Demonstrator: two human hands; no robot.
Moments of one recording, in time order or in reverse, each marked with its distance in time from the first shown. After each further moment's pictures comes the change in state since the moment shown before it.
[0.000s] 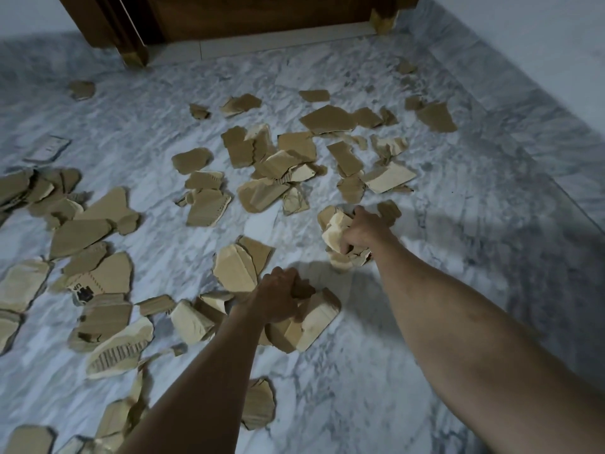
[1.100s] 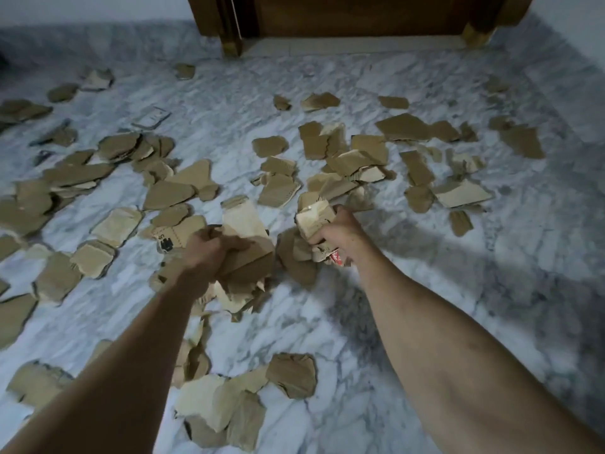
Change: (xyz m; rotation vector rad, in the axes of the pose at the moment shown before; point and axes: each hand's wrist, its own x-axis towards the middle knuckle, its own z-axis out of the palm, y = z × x) left_hand -0.105 -0.134 -0.090 -1.148 0.603 -0.396; right_hand -0.056 -0.123 0.075 0.541 -0.152 -0.229
